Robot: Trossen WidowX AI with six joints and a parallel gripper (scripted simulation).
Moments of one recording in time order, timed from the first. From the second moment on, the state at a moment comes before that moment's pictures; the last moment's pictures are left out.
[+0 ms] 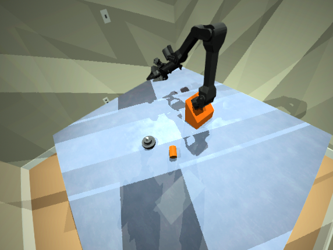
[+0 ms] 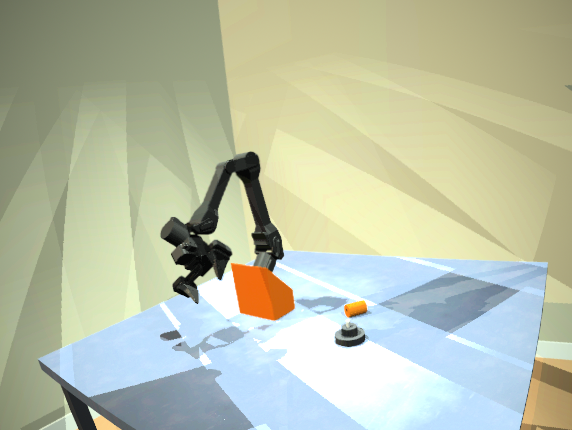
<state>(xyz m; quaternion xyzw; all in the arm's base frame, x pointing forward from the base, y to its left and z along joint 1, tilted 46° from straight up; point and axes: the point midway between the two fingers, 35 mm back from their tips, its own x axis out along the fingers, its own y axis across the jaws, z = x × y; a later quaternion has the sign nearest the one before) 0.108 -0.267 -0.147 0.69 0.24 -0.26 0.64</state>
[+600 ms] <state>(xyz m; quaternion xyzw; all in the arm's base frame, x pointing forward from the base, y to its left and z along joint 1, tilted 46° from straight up) 0.288 -0.128 -0.065 0.73 0.50 -0.30 0.36</state>
